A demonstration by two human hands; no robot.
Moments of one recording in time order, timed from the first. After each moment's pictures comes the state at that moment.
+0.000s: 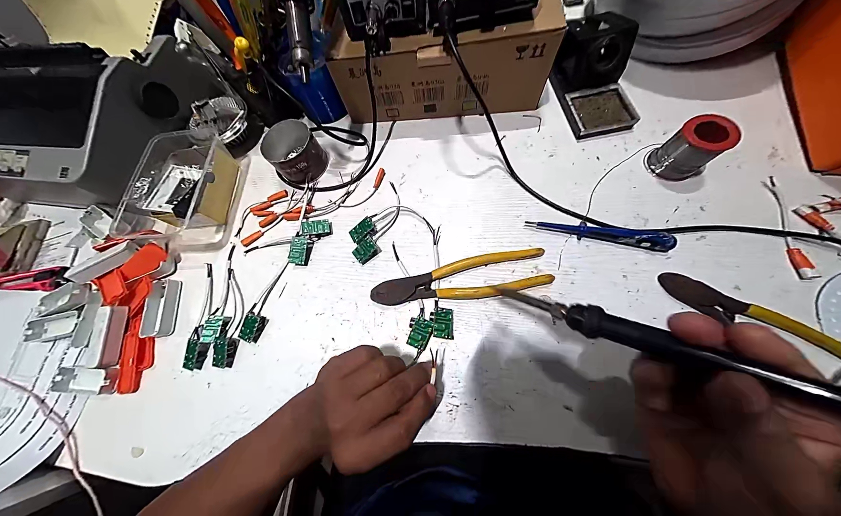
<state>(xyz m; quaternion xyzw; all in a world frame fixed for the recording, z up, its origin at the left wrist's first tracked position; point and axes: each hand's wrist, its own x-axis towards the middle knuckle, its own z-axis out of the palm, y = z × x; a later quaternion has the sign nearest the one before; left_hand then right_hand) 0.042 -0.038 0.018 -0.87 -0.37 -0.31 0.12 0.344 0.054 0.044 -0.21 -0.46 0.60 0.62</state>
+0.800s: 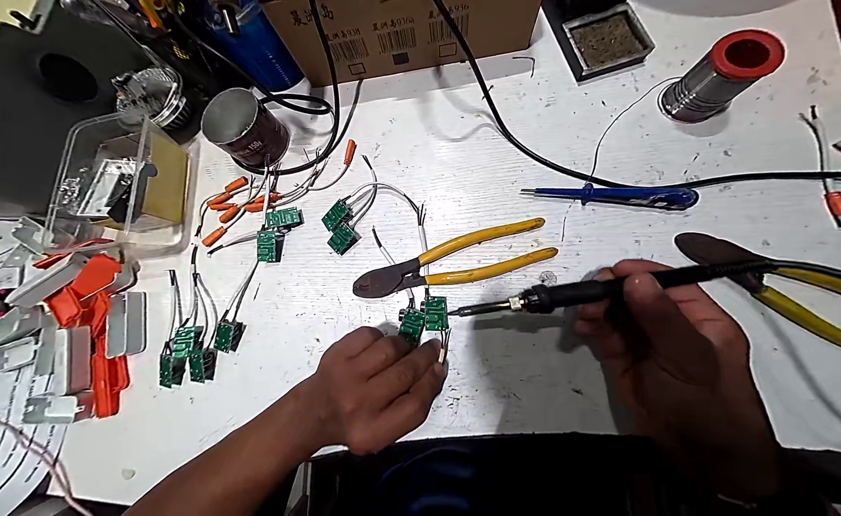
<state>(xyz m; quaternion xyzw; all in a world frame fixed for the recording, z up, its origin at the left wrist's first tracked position) 0.044 -0.021 0.011 -0.89 -0.36 -0.28 0.09 0.328 0.067 0.027 -0.40 -0.37 0.65 0.52</state>
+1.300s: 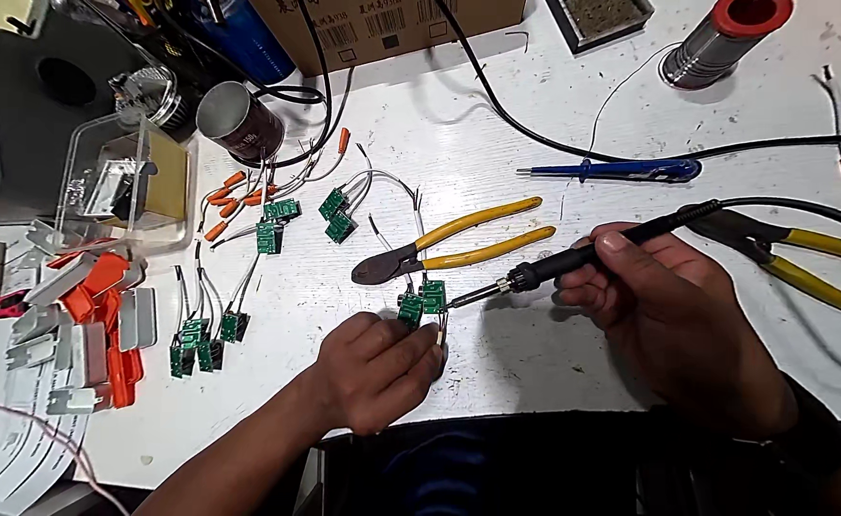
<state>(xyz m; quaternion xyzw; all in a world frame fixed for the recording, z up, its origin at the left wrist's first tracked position) 0.044 -0.022 0.009 -0.88 -0.37 -0.29 0.09 0.328 0.086 0.034 -0.45 -0.36 0.69 0.43</state>
